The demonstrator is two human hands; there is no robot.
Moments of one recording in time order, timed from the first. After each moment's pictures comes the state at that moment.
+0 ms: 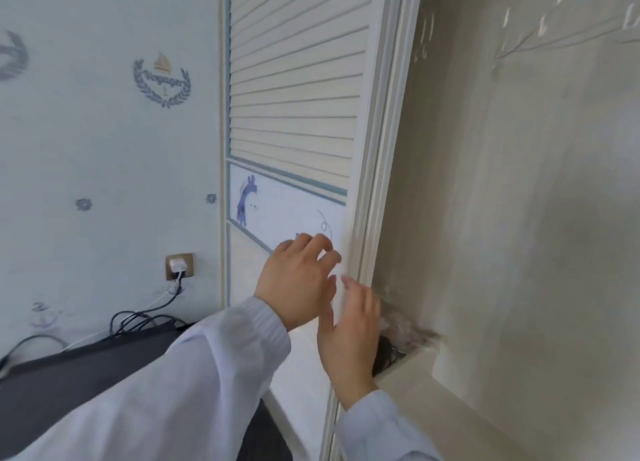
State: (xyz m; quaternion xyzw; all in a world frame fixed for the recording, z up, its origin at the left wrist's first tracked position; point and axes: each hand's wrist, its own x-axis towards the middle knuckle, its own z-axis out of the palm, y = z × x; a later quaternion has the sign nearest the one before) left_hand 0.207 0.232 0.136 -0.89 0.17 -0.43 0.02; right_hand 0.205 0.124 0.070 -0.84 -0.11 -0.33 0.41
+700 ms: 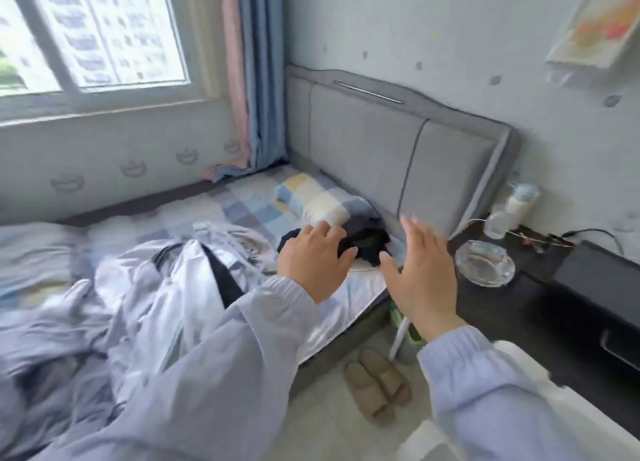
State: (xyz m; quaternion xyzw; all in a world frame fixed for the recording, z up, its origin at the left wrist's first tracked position) left_hand -0.459 0.342 0.009 -0.72 -0.66 -0.18 0.01; right_hand -0.297 0.348 -0.006 -0.62 -0.73 -0.01 0.30
